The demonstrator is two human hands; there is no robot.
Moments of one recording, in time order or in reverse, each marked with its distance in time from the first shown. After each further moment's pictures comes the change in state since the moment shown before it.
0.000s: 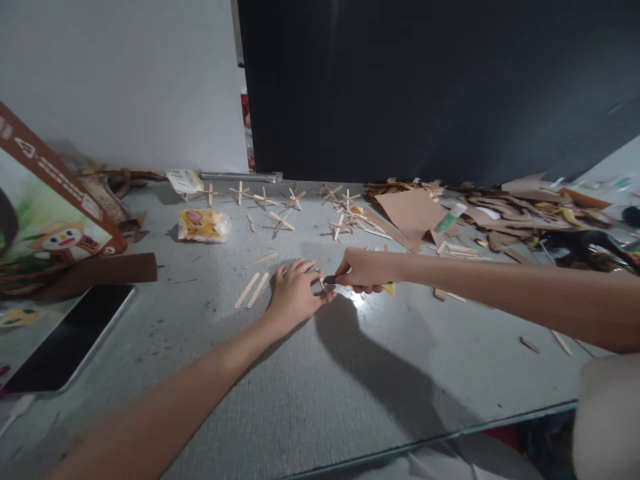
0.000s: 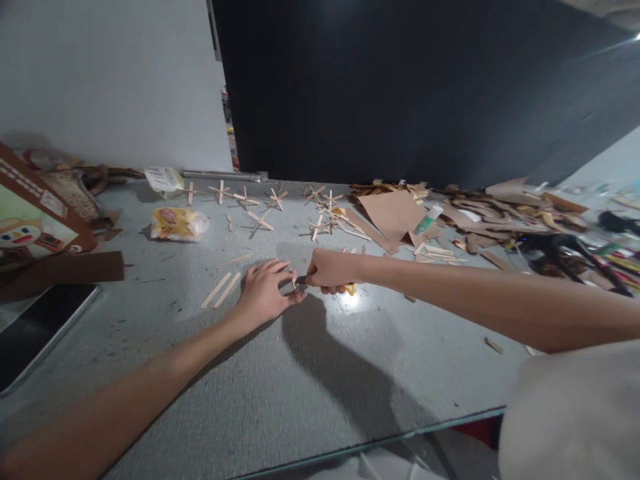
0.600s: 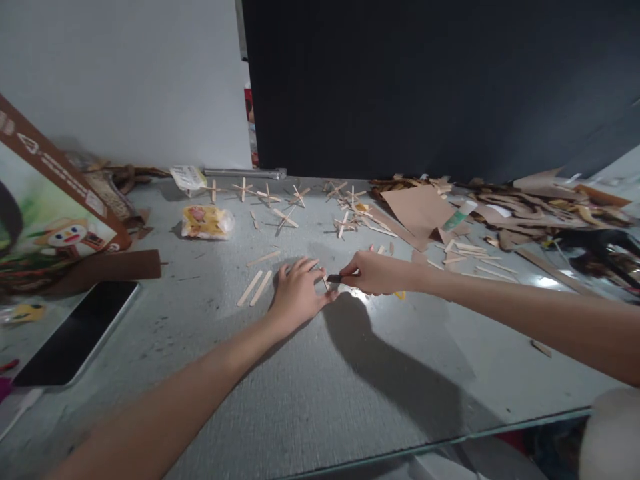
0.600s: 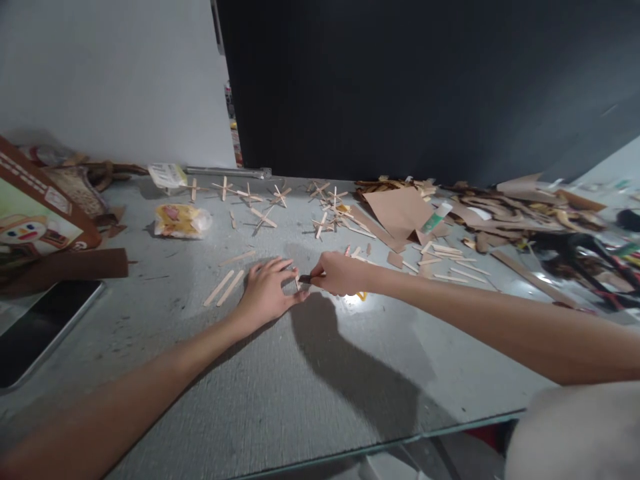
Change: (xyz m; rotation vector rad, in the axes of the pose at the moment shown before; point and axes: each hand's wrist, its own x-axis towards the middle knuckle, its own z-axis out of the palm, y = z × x) left_hand -0.003 0.004 -0.001 0.004 0.002 -0.019; right_hand -0.003 0.014 0.013 -0.182 0.097 -0.144
